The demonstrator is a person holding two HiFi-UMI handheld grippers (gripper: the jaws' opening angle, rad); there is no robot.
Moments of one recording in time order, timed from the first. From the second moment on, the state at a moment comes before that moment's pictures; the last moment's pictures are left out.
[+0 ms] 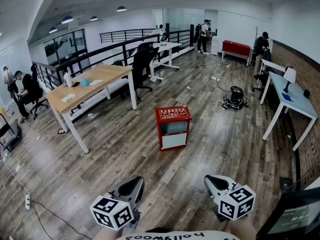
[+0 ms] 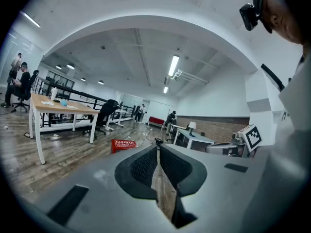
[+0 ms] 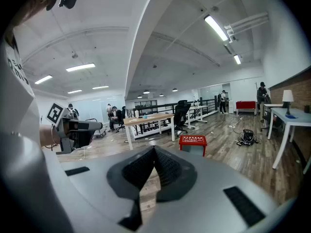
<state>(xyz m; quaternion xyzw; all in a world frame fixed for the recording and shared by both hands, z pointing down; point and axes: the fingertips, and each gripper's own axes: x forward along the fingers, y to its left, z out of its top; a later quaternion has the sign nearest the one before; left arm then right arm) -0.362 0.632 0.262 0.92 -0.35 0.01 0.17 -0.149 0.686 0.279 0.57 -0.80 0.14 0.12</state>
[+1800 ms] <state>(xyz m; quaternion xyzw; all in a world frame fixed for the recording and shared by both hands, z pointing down) -0.333 0.633 0.307 0.88 -0.43 0.00 0.22 -0.034 0.724 0.317 0.57 -0.80 0.14 0.11</state>
